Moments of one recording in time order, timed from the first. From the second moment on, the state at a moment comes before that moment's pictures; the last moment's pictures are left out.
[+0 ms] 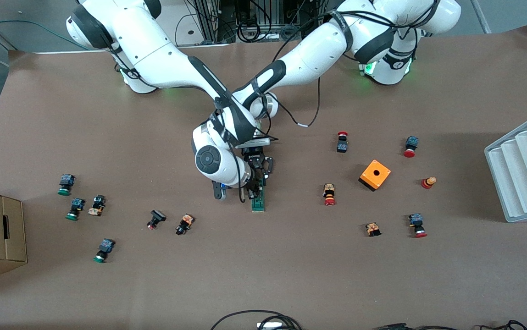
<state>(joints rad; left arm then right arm) -0.84 1.03 -0.35 -1.55 1.88 1.87 -2.51 0.69 0.71 -0.03 -1.61 0.48 2.38 1.79</state>
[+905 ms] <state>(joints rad) -0.84 1.03 -0.35 -1.55 1.88 1.87 -2.51 0.67 0.64 -0.04 -1.61 0.45 2.38 1.78</state>
